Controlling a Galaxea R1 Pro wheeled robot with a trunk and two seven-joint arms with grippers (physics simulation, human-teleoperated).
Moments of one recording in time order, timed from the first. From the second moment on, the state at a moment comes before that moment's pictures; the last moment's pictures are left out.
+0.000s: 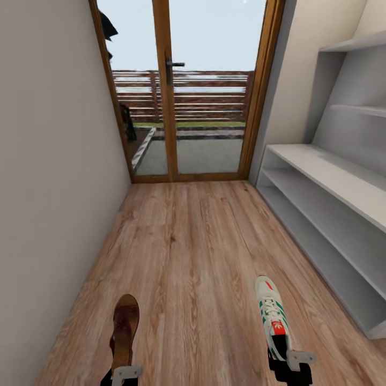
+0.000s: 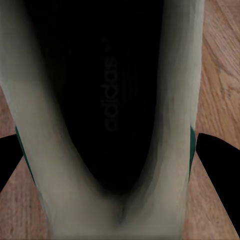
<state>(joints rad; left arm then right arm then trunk) -0.21 -0.03 -0.15 -0.40 0.09 -0.44 0.16 -0.44 -0.09 -0.03 -0.03 0.03 -0.64 -0.11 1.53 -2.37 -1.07</state>
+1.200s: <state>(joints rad) -0.21 -0.03 -0.15 -0.40 0.09 -0.44 0.16 -0.44 -0.09 -0.03 -0.03 0.03 -0.64 -0.11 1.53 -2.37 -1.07</state>
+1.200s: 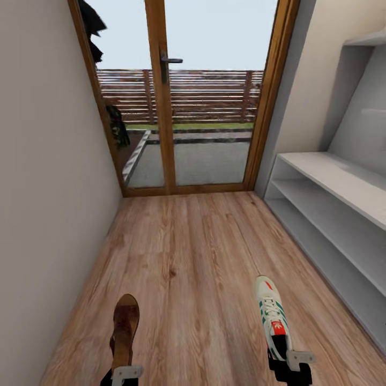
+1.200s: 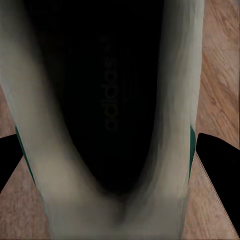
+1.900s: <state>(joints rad) -0.21 -0.03 -0.15 -0.40 0.09 -0.44 0.16 -0.44 -0.09 -0.03 -0.03 0.03 -0.64 -0.11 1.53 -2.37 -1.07</state>
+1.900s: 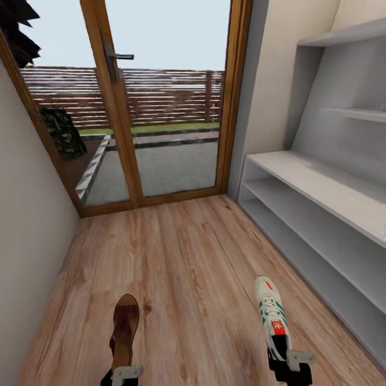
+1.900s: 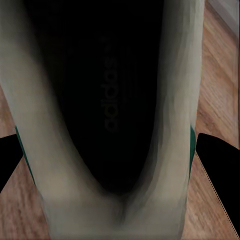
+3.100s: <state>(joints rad) -0.21 -0.03 -0.15 -0.40 0.09 -0.44 0.16 -0.44 -0.09 -0.03 -0.03 0.03 -0.64 -0.10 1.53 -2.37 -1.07</state>
